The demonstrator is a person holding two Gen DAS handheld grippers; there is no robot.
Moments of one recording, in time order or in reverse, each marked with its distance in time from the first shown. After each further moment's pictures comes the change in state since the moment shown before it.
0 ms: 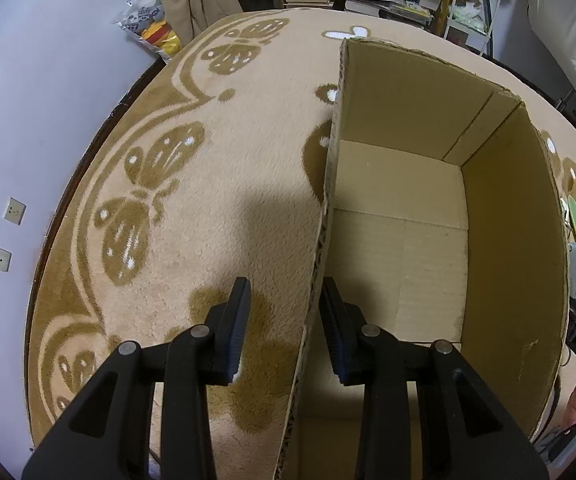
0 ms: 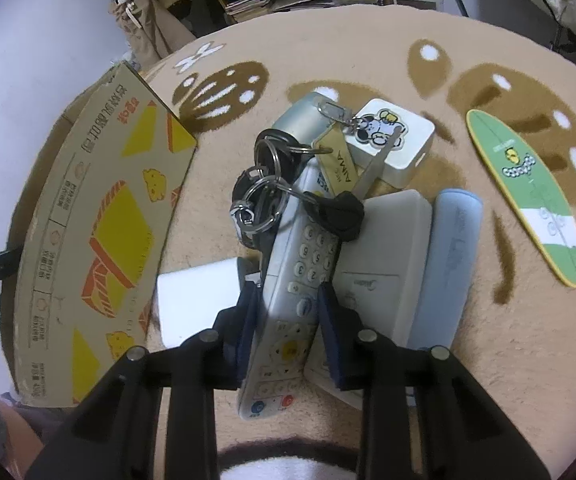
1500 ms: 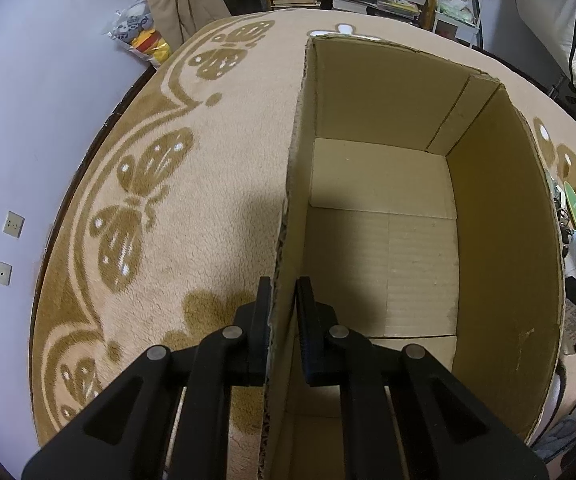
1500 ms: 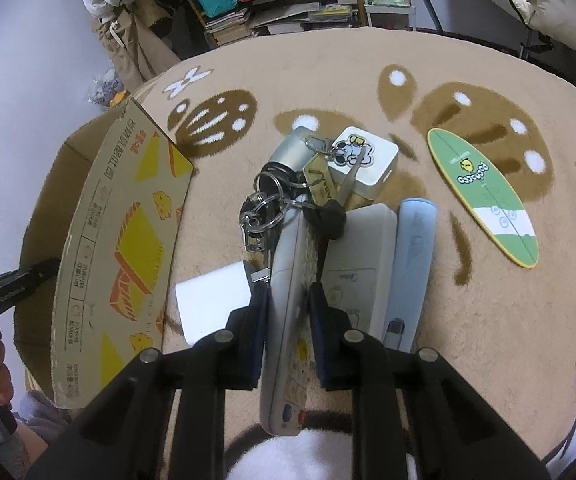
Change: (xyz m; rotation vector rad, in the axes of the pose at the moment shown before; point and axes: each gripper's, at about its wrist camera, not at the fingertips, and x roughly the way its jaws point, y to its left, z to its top) left arm 0.002 -0.007 -0.003 0.047 -0.012 0.001; right arm -0.041 0.007 -0.006 0.073 -0.048 -0.058
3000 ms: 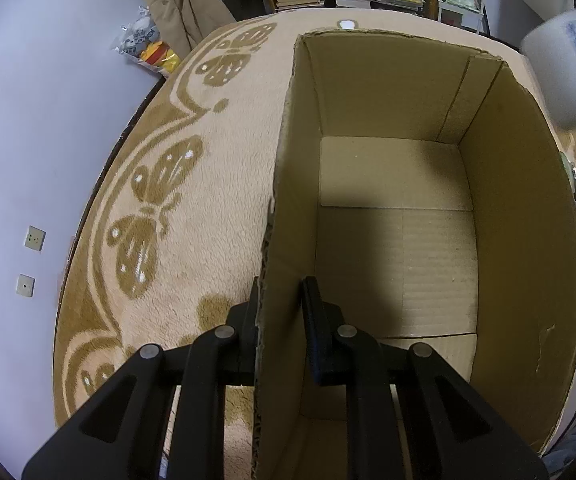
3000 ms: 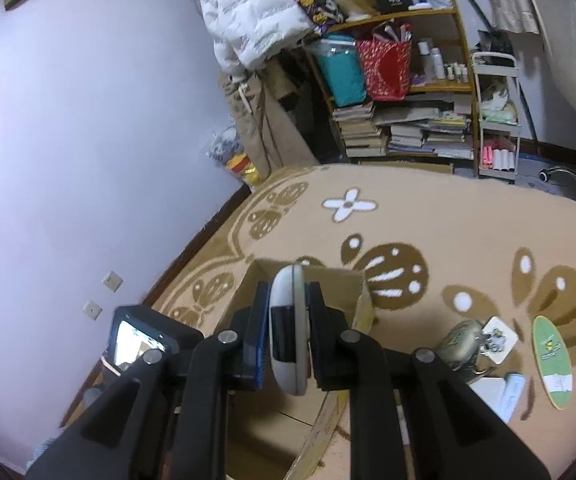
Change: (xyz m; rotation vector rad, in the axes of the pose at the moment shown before) left arm 0.004 -0.011 -0.002 0.051 -0.011 0.093; right arm -0.083 0.146 0.070 -0.227 -0.268 0.287
